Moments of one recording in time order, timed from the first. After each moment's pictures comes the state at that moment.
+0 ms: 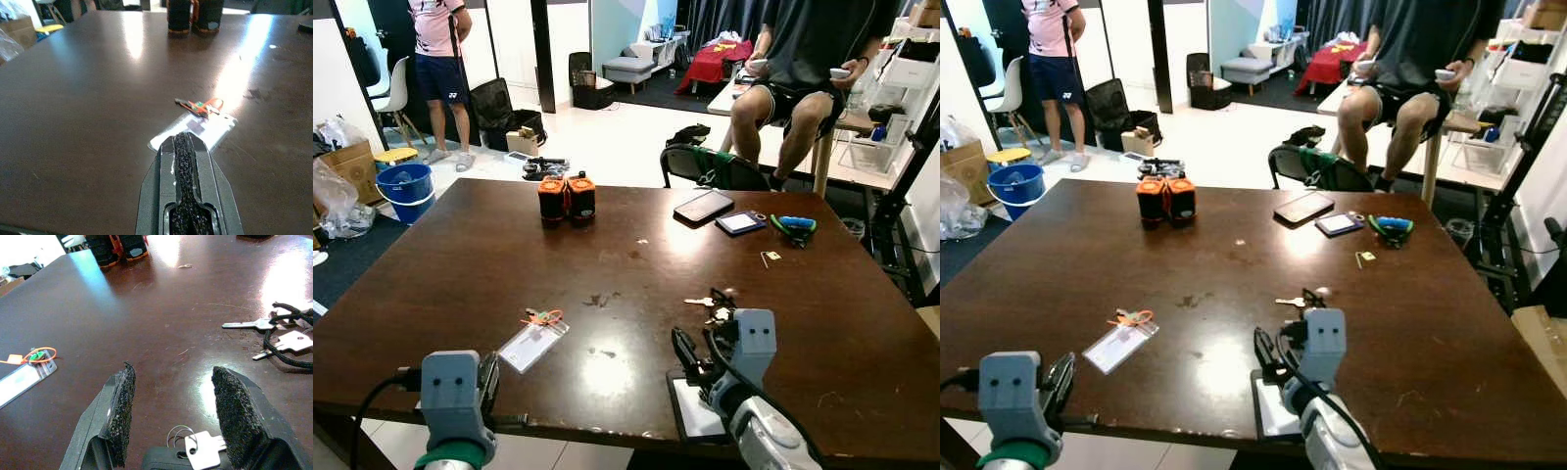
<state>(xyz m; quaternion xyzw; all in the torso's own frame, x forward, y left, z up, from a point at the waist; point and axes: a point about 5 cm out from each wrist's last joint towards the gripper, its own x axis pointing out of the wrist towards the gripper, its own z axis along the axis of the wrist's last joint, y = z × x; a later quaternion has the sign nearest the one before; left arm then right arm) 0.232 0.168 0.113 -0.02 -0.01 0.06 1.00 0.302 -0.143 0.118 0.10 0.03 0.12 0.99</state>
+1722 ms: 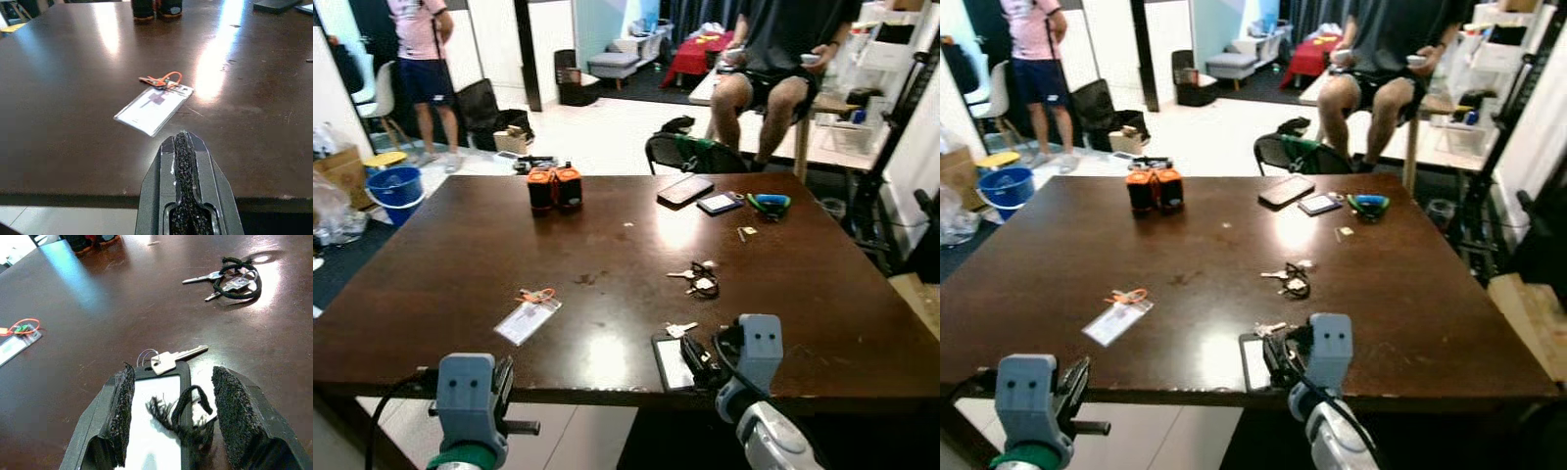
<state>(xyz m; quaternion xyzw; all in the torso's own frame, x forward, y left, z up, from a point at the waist) 0.232 0.160 0.112 -0.02 0.00 0.04 1.00 0.298 -0.148 0.110 0.10 0.05 0.10 0.99</state>
